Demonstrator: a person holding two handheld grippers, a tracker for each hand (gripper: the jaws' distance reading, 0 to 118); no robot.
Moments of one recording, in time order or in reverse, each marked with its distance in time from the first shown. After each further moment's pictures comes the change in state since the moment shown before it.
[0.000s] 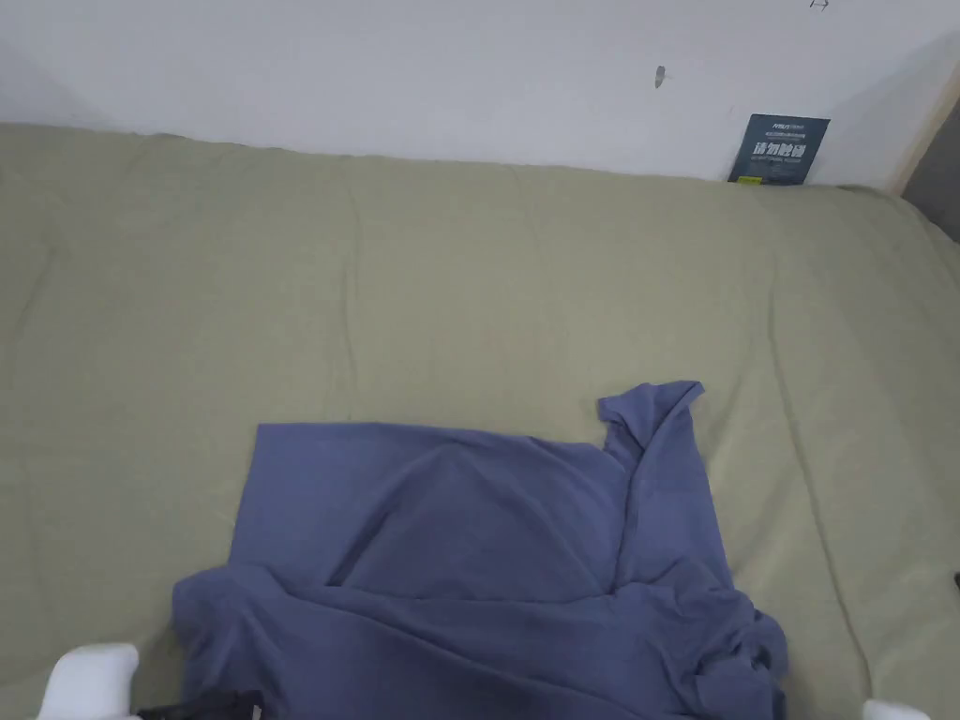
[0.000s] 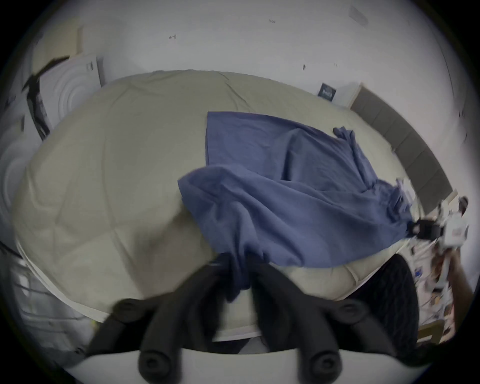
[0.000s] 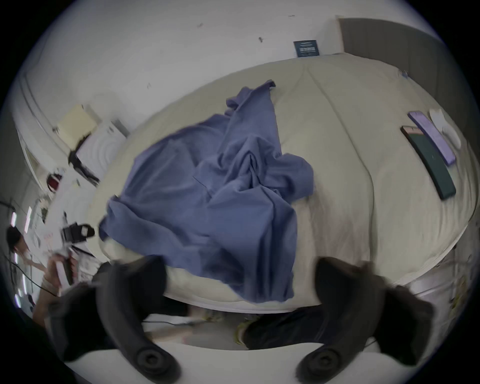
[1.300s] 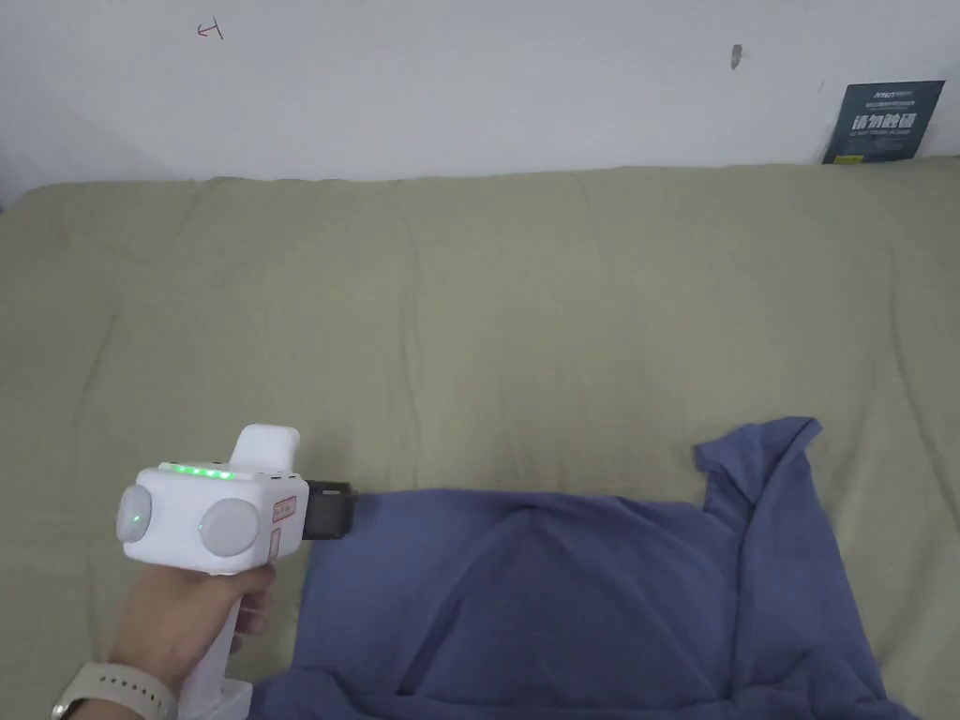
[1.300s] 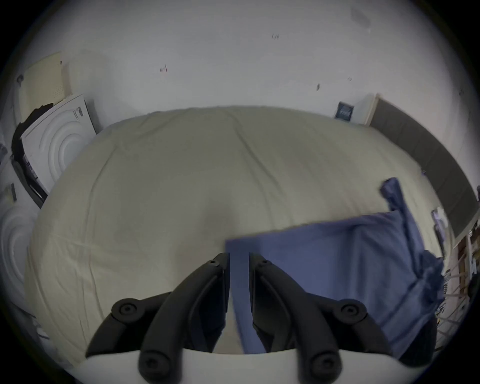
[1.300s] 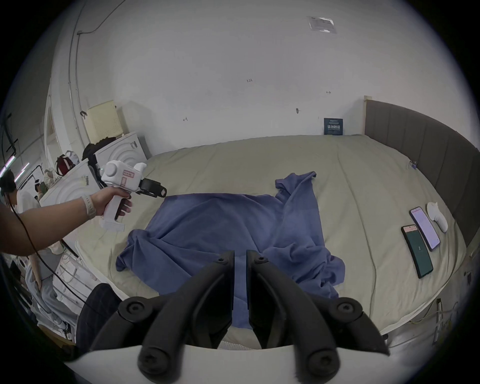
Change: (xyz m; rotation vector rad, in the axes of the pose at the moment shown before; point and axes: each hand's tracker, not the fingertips) left arm -0.007 0.252 -0.177 -0.054 0.220 -0.300; right arm -0.130 0.033 0.029 0.321 -0.066 0.281
